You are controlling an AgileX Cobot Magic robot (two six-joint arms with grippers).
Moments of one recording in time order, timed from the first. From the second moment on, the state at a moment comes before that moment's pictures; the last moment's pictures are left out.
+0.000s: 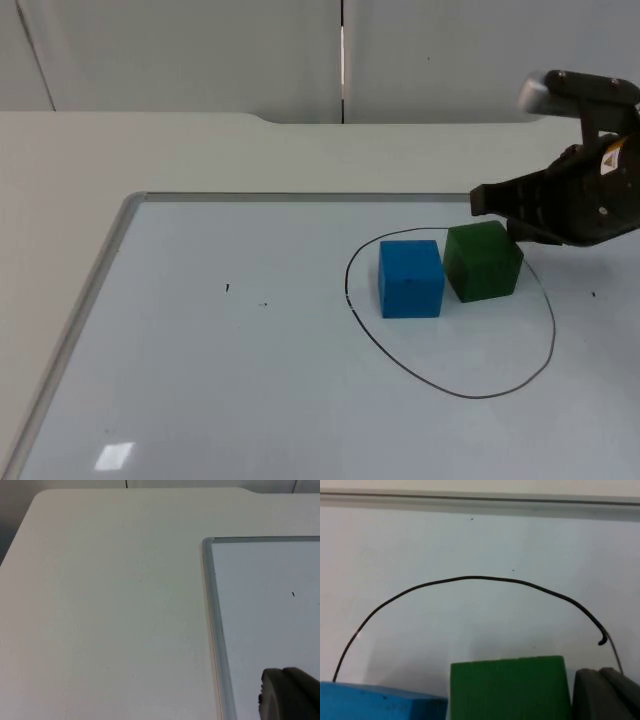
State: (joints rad) right arm 0.36 1.95 -0.95 0.01 -0.05 0.26; left arm -0.03 0.00 -0.50 0.01 1.09 -0.04
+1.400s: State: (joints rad) right arm 0.27 0.90 -0.95 0.01 0.50 0.05; left arm -0.03 0.00 -0.50 0.01 1.09 -0.04
